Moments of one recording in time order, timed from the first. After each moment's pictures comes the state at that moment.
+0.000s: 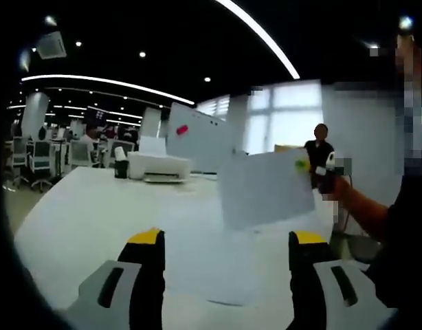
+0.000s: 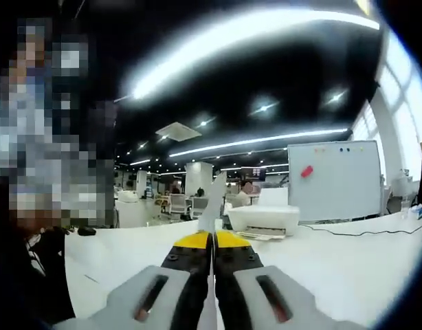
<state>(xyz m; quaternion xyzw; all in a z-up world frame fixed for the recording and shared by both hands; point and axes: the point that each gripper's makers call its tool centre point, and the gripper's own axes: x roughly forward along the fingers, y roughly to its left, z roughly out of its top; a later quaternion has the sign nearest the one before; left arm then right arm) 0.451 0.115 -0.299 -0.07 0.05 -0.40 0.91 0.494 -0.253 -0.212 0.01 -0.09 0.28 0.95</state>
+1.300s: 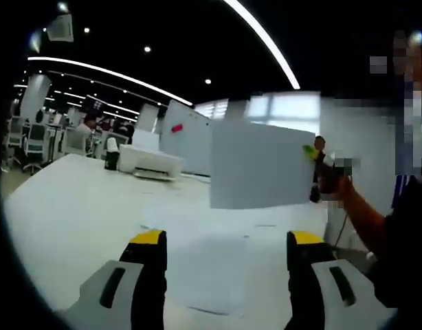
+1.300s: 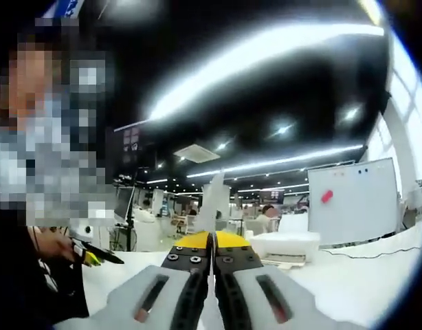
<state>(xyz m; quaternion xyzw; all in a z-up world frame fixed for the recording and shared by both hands) 0.452 0.092 -0.309 -0.12 0.05 -0.42 0.90 0.457 -0.206 -0.149 0.02 -0.15 0.34 0.93</state>
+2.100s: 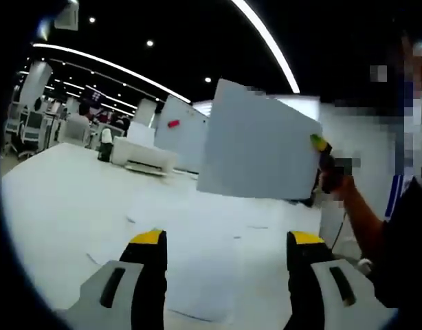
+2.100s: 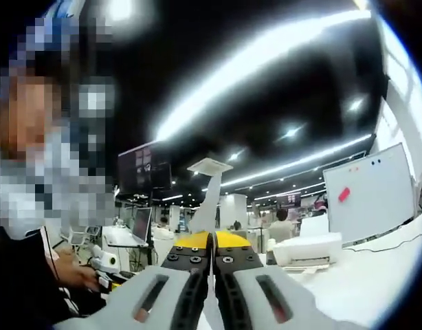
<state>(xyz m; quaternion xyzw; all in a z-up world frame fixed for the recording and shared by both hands) 0.456 0.072 -0.317 -0.15 0.06 -0.43 0.89 0.436 -0.182 -0.121 0.08 -0.18 0.39 0.90</state>
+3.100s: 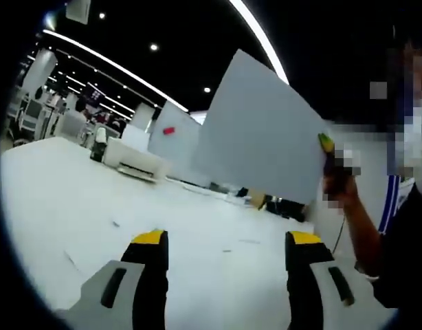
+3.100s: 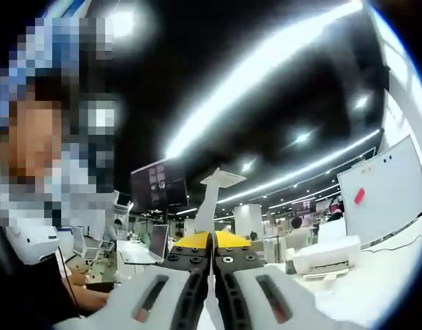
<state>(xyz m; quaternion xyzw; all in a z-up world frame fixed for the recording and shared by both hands) 0.462 0.053 -0.307 -0.20 0.02 -0.45 0.87 0.413 -0.160 -0.093 0.11 -0.20 0.42 0.88</state>
